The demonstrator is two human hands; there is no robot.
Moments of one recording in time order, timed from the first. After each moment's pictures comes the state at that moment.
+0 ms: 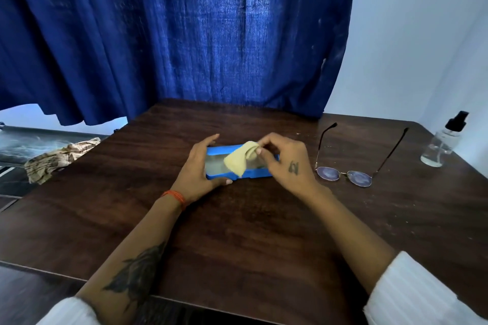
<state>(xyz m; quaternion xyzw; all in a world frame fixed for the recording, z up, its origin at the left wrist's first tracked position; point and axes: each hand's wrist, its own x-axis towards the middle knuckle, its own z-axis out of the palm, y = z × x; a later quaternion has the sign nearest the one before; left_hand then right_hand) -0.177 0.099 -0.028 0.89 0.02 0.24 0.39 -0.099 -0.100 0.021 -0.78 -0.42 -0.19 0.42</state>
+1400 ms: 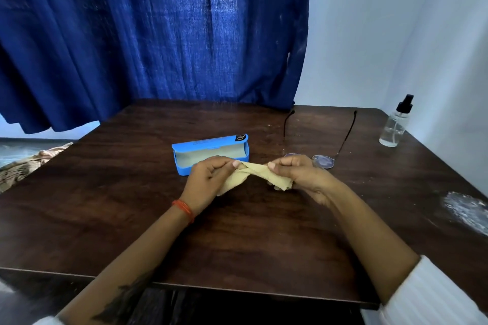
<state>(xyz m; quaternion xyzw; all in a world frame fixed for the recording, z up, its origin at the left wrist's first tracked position) -0.196 -0.008 -0.009 0.81 0.00 0.23 0.53 -0.107 -0.194 0.010 -0.75 -0.20 0.25 0.58</state>
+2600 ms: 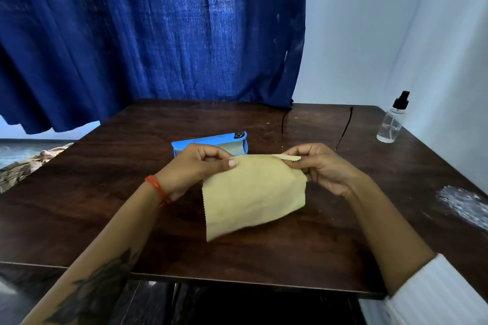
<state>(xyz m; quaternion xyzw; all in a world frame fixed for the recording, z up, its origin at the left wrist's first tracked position) -0.214 0.009 0.033 0.78 0.00 0.03 0.63 -0.106 -0.228 0.030 -0.67 -0.26 0.28 0.63</state>
